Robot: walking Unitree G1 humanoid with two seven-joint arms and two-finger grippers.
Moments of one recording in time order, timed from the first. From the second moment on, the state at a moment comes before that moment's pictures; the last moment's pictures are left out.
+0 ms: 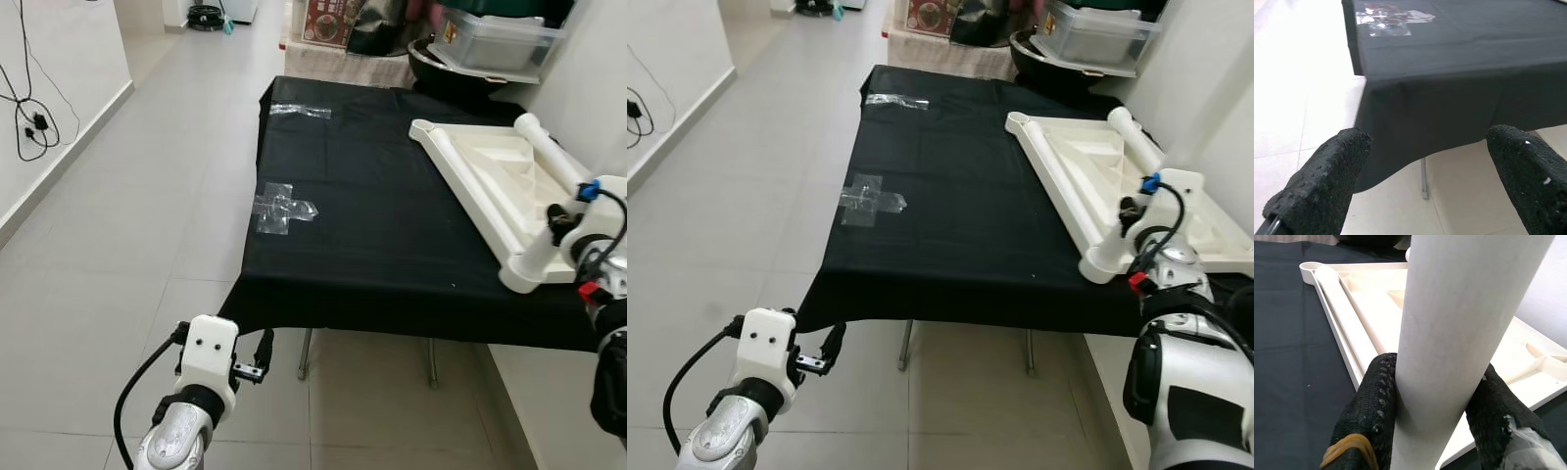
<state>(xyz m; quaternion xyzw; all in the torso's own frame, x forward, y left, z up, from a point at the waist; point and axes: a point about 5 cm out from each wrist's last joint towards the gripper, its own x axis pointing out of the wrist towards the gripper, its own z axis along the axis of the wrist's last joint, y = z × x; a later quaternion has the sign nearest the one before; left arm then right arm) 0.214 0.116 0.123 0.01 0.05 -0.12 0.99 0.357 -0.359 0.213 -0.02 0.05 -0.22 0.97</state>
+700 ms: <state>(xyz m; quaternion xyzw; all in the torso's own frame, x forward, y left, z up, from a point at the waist) 0.217 0.119 0.121 0.02 0.05 -0.11 0.99 0.363 -0.312 0.185 -0.06 -0.03 -0.24 0.97</state>
